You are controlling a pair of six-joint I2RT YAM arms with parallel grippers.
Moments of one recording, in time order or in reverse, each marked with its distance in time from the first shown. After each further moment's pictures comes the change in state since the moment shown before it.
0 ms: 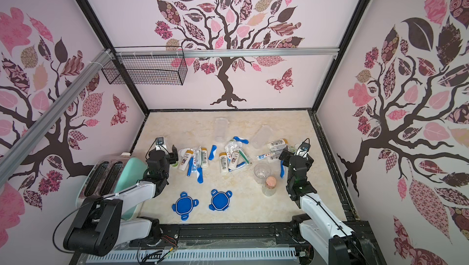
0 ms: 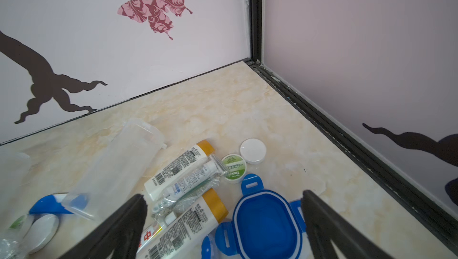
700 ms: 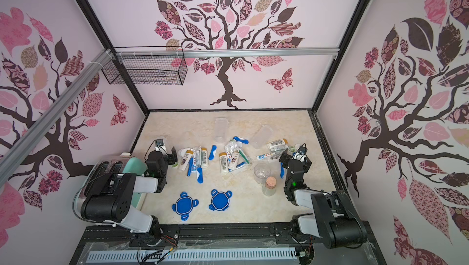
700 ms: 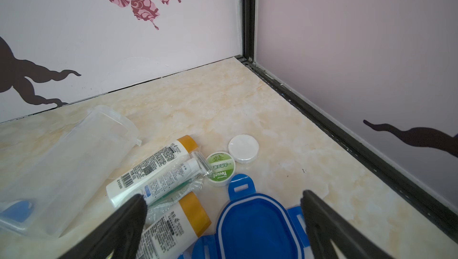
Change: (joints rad) left arm 0.114 0.195 -0.018 0.253 0.162 0.000; right arm -0.039 0.374 -0.092 0.546 -0.022 -0.082
